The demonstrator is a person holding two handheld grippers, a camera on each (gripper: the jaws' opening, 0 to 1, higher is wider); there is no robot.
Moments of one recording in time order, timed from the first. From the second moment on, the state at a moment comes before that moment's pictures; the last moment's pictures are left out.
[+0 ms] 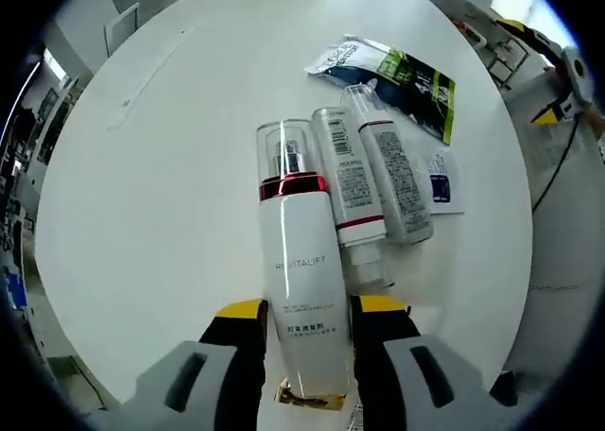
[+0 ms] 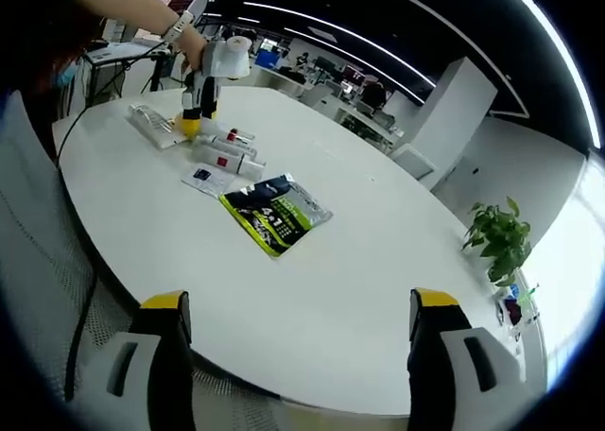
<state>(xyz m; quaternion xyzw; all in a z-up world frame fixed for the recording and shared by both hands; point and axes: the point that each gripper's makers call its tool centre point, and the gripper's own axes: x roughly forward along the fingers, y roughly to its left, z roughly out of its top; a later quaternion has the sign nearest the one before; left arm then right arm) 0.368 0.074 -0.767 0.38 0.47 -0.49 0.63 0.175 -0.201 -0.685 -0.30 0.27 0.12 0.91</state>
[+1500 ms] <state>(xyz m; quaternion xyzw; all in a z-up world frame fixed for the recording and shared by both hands) 0.378 0.085 -0.748 0.29 0.41 -0.40 0.77 0.176 -0.198 -0.682 -0.32 0.28 0.15 0.89</state>
